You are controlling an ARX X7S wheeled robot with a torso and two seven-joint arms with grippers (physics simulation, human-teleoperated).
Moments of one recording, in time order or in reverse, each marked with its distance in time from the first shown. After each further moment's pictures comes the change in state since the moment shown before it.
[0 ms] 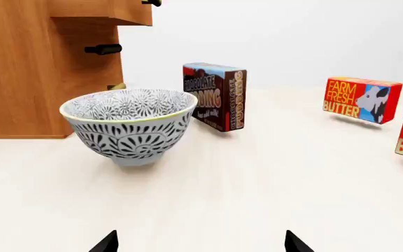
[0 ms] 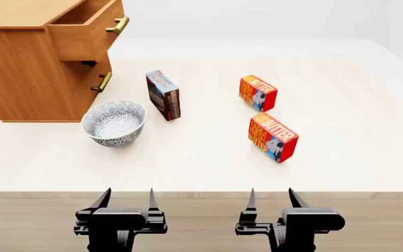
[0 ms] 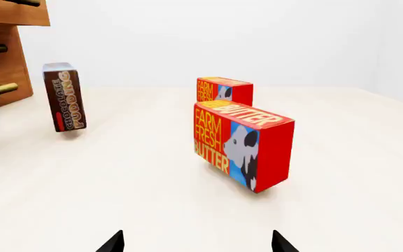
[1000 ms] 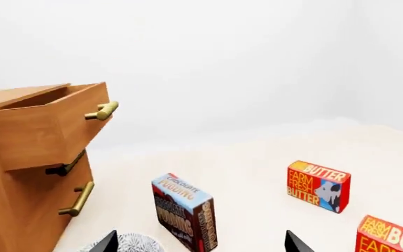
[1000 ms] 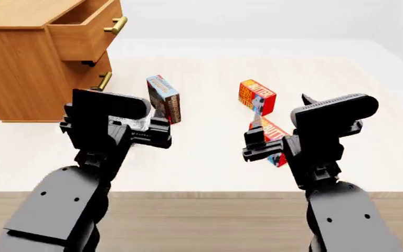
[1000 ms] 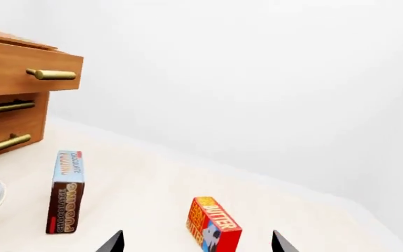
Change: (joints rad) left arm -0.598 -0.111 0.096 0.575 -0.134 -1.099 0.003; right arm 0.491 0.169 -0.142 -0.612 -0.078 0.940 -0.099
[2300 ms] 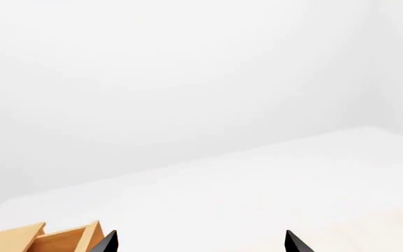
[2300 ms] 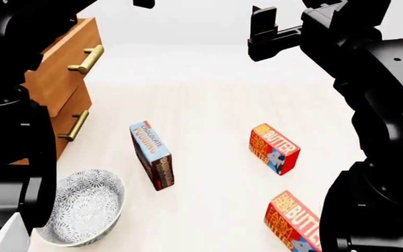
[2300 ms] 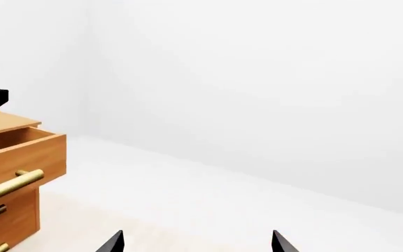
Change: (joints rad) left arm -0.965 -0.056 0.129 -0.777 -0.147 -0.147 0.022; right arm 0.761 -0.042 0.080 0.254 0.119 0.521 -0.240
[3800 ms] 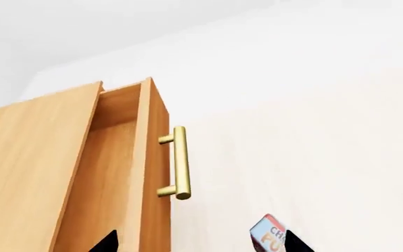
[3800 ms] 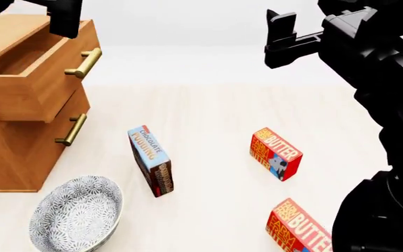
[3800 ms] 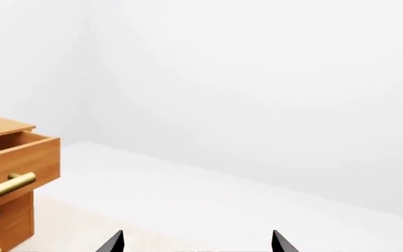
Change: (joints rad) left arm -0.593 -0.422 0.840 -0.385 -1.420 -0.235 -0.623; right arm -0.033 0.065 0.057 -0.106 0.085 0.058 0.007
